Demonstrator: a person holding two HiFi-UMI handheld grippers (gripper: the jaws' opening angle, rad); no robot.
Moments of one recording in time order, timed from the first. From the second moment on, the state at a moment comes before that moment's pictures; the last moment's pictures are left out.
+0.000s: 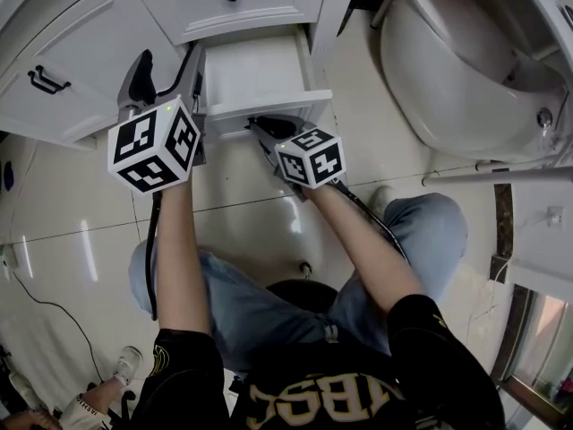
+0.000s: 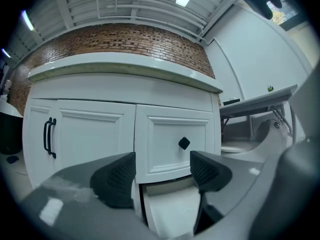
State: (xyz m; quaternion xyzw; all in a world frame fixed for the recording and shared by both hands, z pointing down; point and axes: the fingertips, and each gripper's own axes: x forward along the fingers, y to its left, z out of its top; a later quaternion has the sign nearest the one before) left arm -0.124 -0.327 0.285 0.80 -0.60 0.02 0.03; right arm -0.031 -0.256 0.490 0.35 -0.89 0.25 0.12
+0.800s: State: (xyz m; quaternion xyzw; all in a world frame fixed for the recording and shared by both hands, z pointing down) left arm -0.170 -0.358 0.322 0.80 -0.60 0.07 0.05; right arm -0.029 -0.418 0.478 0.42 -0.87 0.22 0.10
